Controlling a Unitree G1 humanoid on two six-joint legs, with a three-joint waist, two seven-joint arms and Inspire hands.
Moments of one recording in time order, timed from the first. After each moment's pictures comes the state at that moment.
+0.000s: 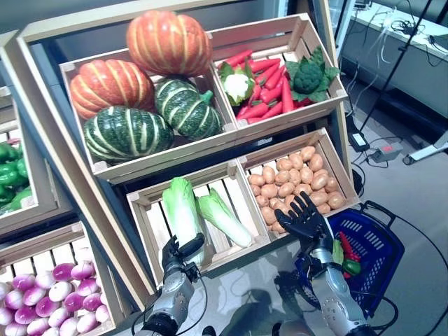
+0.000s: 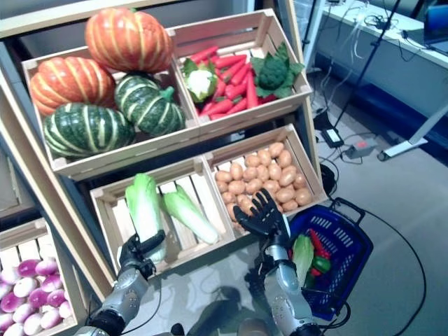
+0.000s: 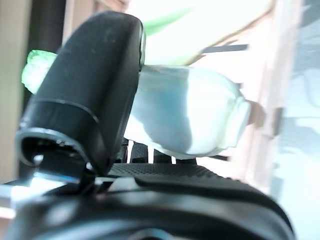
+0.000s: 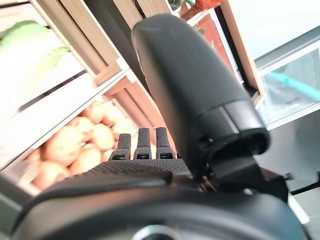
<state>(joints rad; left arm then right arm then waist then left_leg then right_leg) -0.11 0.17 -0.20 0.66 -0.62 -0.16 0.47 0.01 -0.25 0.30 0.26 0.72 -0.30 -0.21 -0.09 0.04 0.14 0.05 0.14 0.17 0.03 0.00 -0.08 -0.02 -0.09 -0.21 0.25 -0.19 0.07</state>
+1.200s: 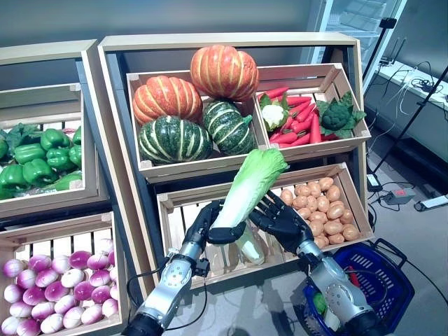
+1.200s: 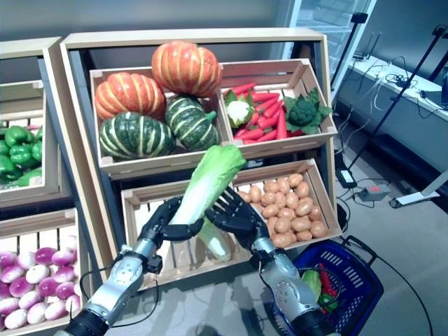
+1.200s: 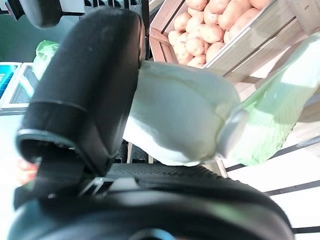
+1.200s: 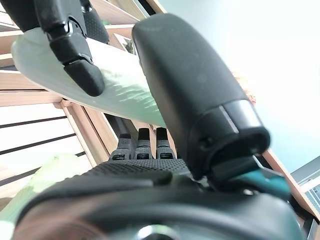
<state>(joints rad) -0.07 0.36 -0.39 0.29 -0.29 -0.19 0.09 -0.09 -0.31 0.32 0.24 0.92 -0.04 0.22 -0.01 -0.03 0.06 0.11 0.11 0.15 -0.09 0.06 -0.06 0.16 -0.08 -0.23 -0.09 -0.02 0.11</state>
